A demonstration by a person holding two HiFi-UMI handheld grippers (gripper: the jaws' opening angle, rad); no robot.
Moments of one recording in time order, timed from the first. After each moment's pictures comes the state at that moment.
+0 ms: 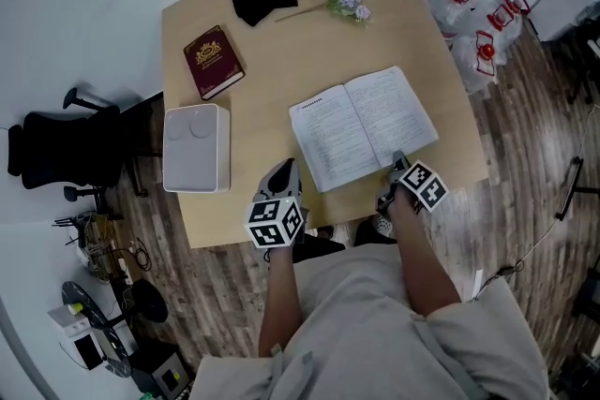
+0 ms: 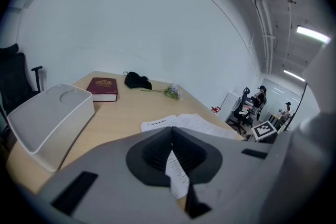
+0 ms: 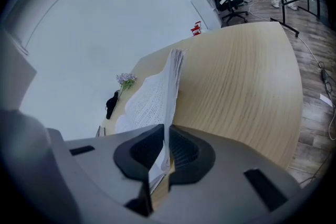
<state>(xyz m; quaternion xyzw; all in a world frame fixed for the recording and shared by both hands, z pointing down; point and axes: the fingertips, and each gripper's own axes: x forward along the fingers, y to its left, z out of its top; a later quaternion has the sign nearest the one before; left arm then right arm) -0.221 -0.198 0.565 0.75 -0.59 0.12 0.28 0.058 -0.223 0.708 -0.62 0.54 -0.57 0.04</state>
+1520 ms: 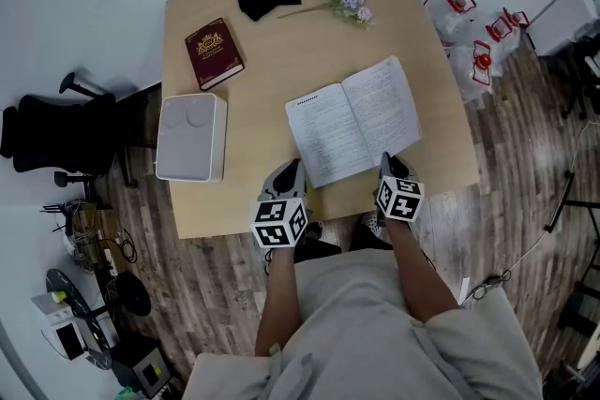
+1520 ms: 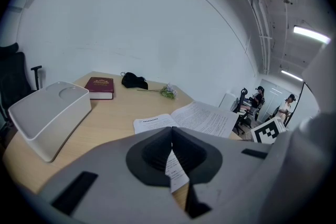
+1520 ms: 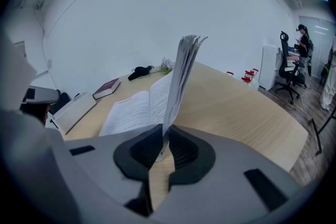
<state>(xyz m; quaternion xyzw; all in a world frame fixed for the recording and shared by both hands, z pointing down) -0.195 -0.178 0.567 0.76 -0.59 0.11 0.27 0.027 -0.214 0.664 -0.57 0.74 -0.31 -0.20</state>
